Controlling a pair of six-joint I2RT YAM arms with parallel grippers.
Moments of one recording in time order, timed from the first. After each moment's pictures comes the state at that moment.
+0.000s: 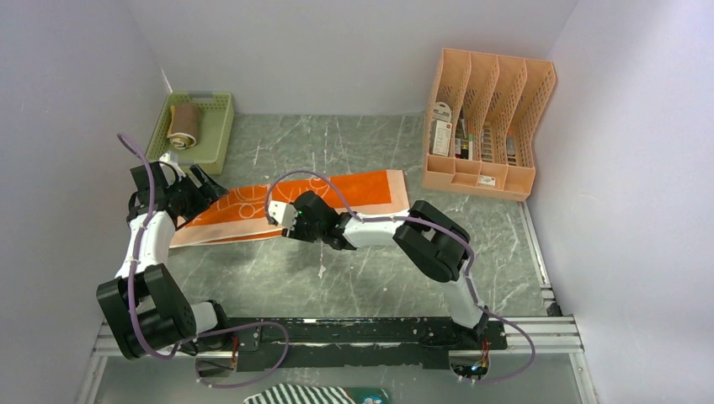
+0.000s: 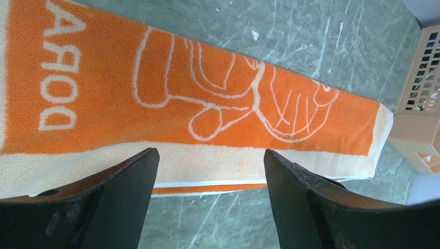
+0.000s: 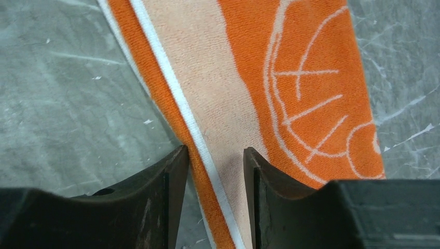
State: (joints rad) left arm 0.38 1.25 0.80 -0.31 0.45 -0.34; right arm 1.00 2.08 1.26 0.17 0.02 -0.53
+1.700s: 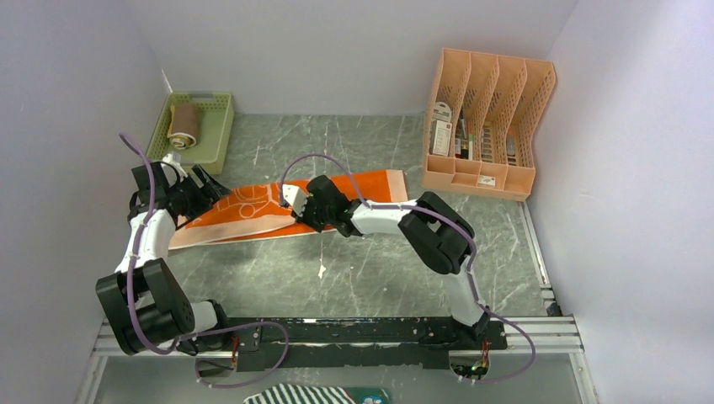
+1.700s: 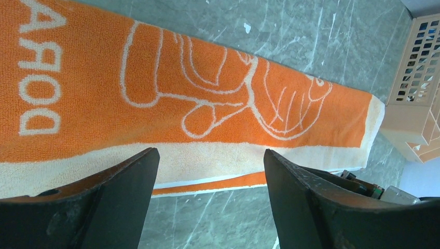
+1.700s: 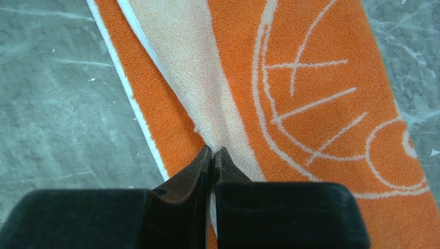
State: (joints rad) left arm 0.38 1.28 0.80 -0.30 0.50 -0.34; right arm 0.90 2.09 1.28 0.15 -0.21 -0.41
